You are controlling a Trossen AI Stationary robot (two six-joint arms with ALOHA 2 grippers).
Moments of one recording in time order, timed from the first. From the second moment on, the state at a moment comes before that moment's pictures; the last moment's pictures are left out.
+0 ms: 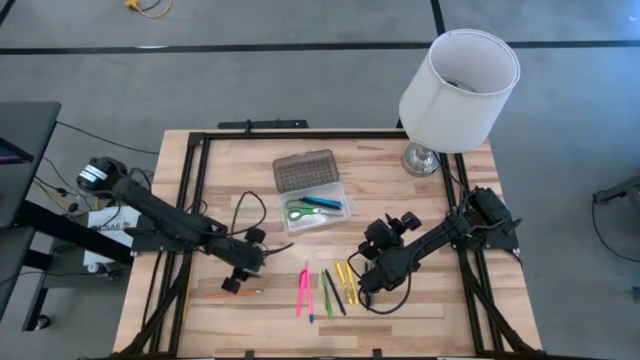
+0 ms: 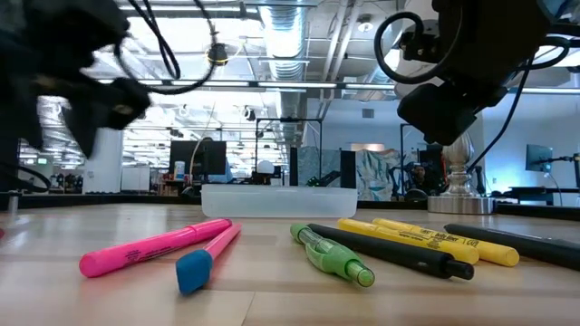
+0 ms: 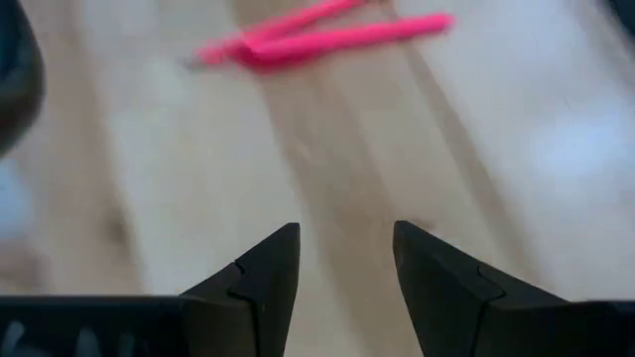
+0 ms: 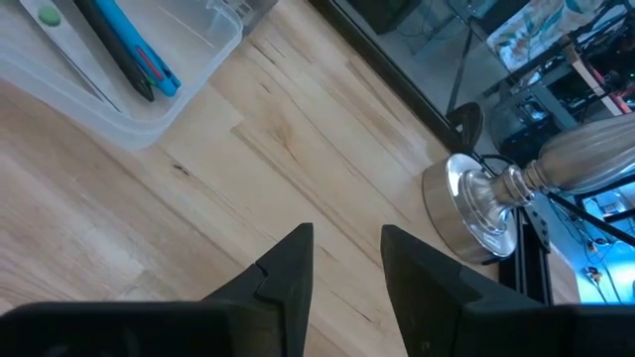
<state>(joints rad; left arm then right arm) -0.47 1.22 0.57 -0.27 0.00 -0.14 0.50 1.94 1.26 -1.46 0.89 1.51</state>
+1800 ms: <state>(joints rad) -0.84 1.42 0.57 -0.35 -0.10 -0.79 0.50 1.94 1.26 -1.46 0.90 1.51</state>
